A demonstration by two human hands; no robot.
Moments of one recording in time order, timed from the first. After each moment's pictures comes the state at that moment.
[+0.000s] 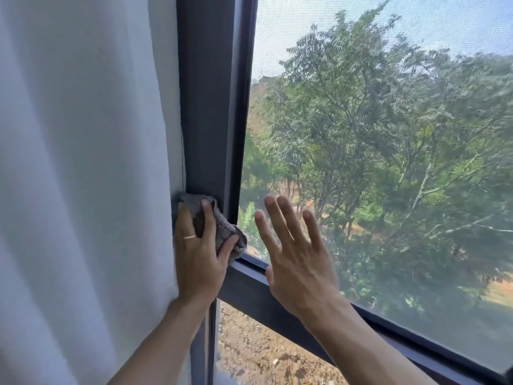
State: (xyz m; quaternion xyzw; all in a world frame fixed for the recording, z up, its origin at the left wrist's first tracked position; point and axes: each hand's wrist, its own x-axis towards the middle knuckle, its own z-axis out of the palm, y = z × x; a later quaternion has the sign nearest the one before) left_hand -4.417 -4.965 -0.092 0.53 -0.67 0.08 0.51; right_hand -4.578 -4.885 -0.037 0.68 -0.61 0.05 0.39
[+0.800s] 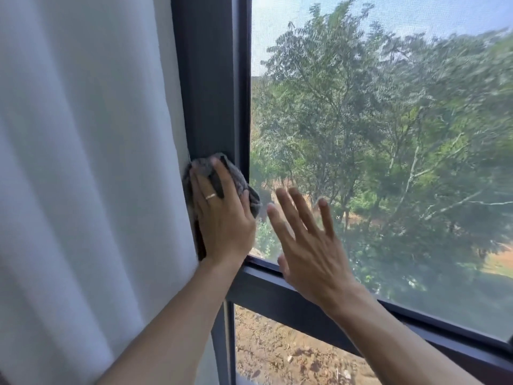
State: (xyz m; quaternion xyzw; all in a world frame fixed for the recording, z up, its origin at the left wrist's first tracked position) left_hand -4.433 -4.978 -0.008 0.51 -0.68 0.09 0.52; right_hand -4.565 -4.882 -0.010 0.67 -0.60 0.13 0.42
